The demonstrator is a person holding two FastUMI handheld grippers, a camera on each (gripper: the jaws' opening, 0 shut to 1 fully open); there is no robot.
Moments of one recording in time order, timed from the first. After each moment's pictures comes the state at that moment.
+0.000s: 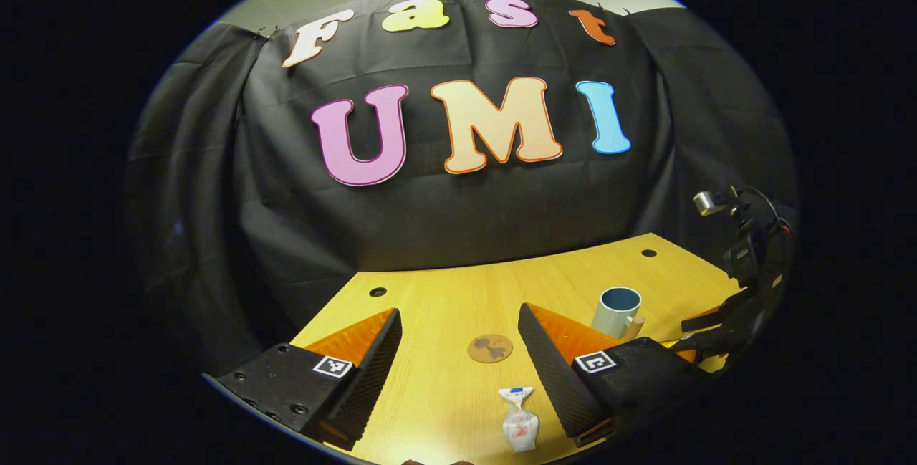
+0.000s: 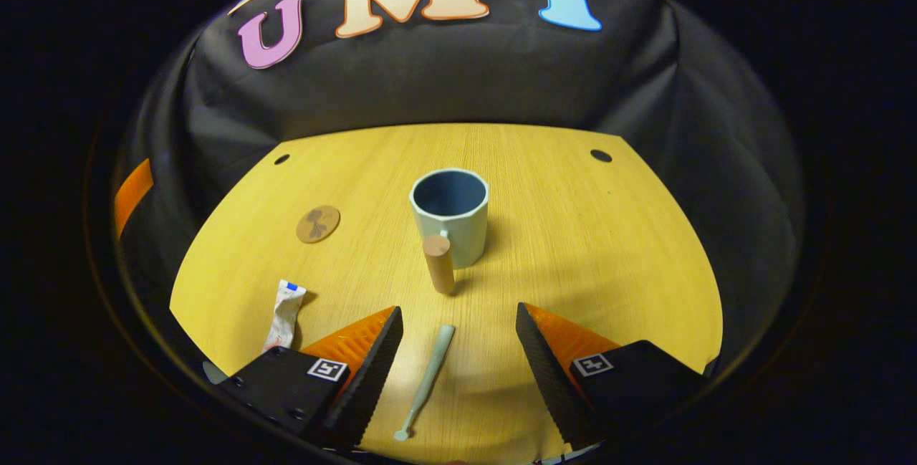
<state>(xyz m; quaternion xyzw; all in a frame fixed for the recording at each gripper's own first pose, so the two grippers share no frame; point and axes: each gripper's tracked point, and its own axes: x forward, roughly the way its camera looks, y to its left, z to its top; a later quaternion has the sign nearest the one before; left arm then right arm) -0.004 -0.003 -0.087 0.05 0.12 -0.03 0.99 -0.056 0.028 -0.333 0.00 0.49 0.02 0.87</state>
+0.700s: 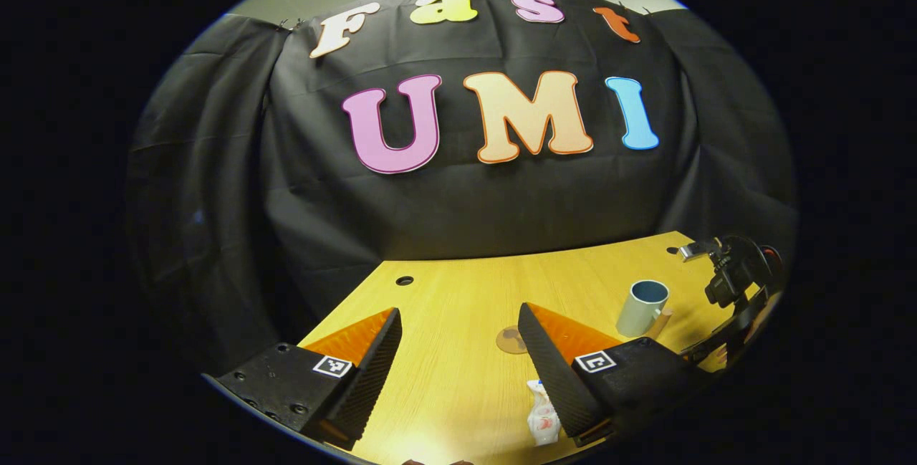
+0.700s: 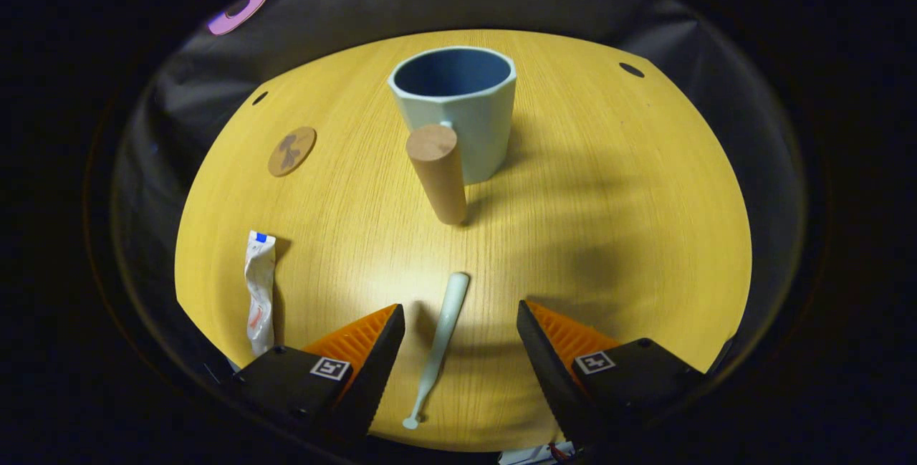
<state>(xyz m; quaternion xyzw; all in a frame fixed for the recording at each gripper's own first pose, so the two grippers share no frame) -0.009 0.034 -0.102 0.04 0.13 0.02 0.99 -0.093 0.042 -0.393 0.01 0.64 0.03 0.76</state>
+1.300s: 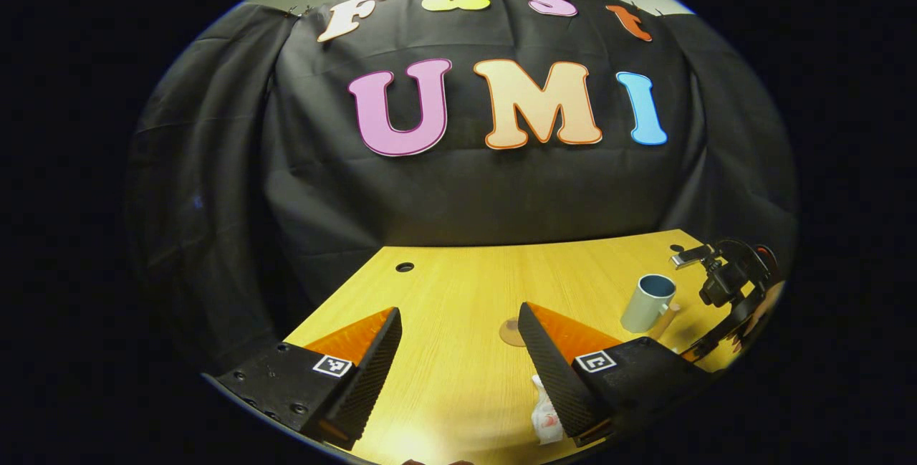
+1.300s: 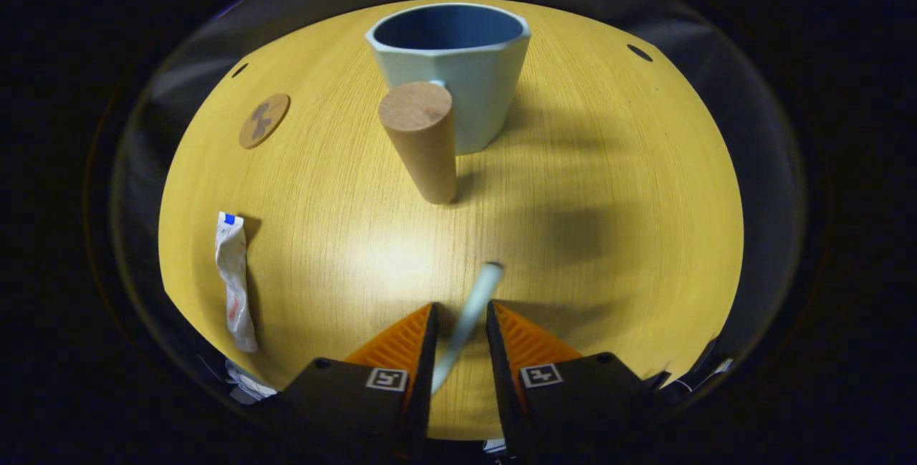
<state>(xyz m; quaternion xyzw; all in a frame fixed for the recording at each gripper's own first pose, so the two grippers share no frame) -0.004 0.042 -0.123 0.02 0.16 0.02 0.99 -0.100 0.031 -0.403 -0.03 0.69 0.01 0.72</state>
